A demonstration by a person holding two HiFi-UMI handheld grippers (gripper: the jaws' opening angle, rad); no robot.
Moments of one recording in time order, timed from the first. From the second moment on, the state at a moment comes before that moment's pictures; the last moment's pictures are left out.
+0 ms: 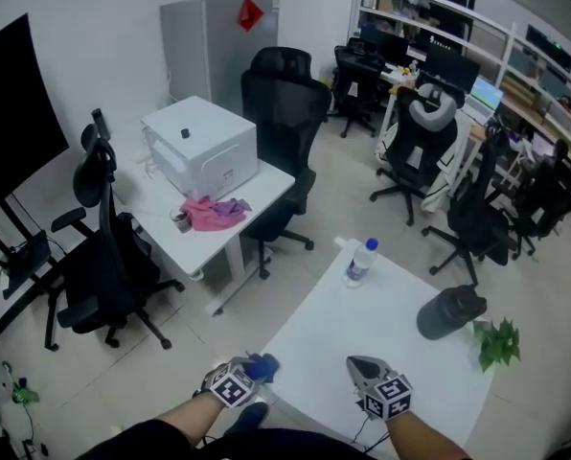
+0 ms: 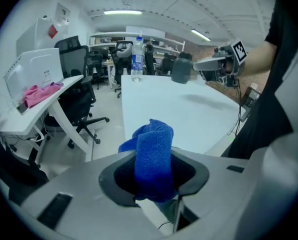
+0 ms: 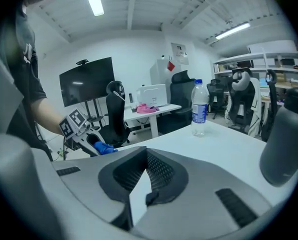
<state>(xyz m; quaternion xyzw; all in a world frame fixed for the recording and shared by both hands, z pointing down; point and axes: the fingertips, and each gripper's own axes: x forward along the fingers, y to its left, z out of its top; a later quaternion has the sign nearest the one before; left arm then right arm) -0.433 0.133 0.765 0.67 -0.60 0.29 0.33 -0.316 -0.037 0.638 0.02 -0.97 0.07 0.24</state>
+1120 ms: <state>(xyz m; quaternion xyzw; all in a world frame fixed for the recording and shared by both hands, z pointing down) -0.238 -0.177 0.592 0.82 -0.53 0.00 0.22 -0.078 -0.211 0.595 0.28 -0.94 0.16 0.13</state>
